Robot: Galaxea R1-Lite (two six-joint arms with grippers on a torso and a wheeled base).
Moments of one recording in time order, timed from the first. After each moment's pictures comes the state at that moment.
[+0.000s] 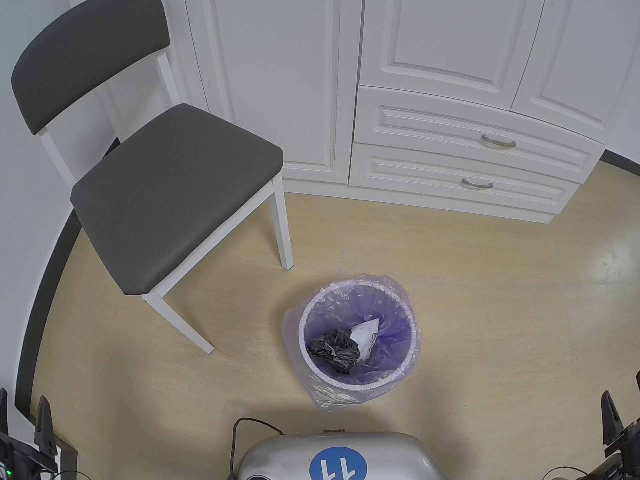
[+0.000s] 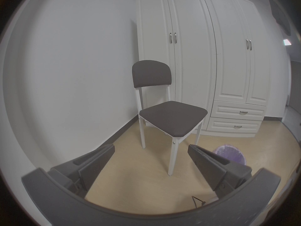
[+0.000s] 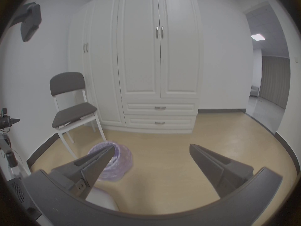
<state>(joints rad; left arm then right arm) 0.00 0.01 -0.02 -0.05 0.24 -0.04 0.00 0.01 -0.02 -0.06 -0.05 0.02</state>
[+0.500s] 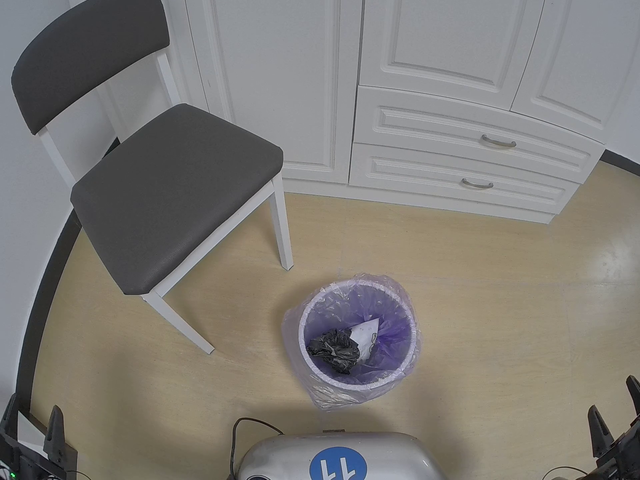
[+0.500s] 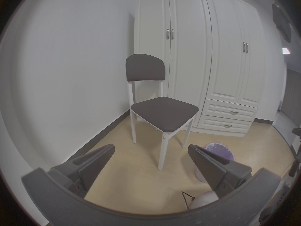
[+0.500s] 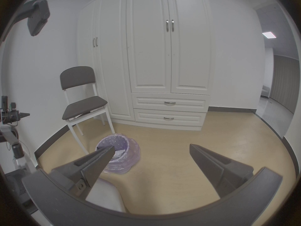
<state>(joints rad) 0.00 0.01 -0.02 -0.01 0.15 -0.09 0.00 0.01 -0.02 -0.02 0.07 -0.02</state>
